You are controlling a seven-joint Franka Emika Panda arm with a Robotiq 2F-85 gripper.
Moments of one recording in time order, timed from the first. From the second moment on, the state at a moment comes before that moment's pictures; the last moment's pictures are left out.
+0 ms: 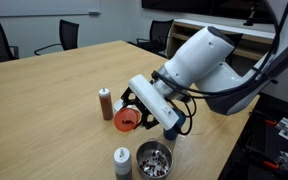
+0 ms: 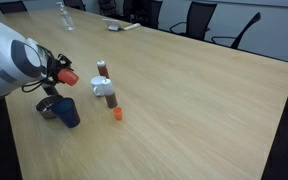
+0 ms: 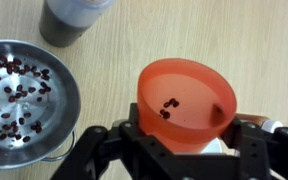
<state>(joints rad) 0.66 0.52 -0.15 -2.14 -0.57 3.35 2.58</state>
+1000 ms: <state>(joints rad) 0.34 0.75 0.30 -1.88 0.04 3.45 2.16</state>
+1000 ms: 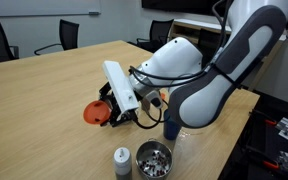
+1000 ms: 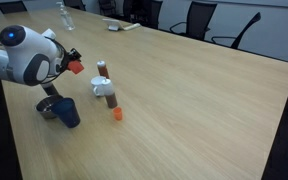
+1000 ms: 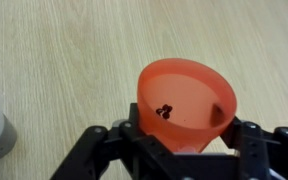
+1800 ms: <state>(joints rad) 0.12 1.09 0.57 -1.66 0.05 3.45 1.98</state>
